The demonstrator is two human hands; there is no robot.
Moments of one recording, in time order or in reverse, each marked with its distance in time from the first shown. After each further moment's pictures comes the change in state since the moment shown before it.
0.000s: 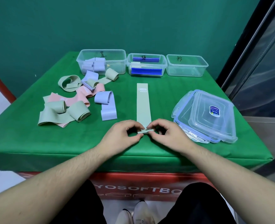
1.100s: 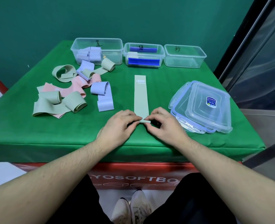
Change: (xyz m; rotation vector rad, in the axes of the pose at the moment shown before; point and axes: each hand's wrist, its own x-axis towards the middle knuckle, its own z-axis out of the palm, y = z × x) left_hand -0.003 -0.007 0.009 0.293 0.038 0.137; right_hand -0.007 0.001 0.008 -0.287 0.106 -0.131
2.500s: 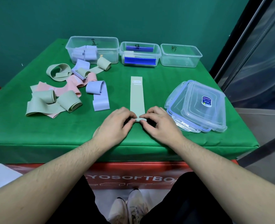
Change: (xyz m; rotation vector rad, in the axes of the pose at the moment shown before) left_hand 0.005 0.002 0.000 -0.022 -0.026 -0.055; right_hand 0.001 0.000 0.001 -0.152 0.001 -0.003
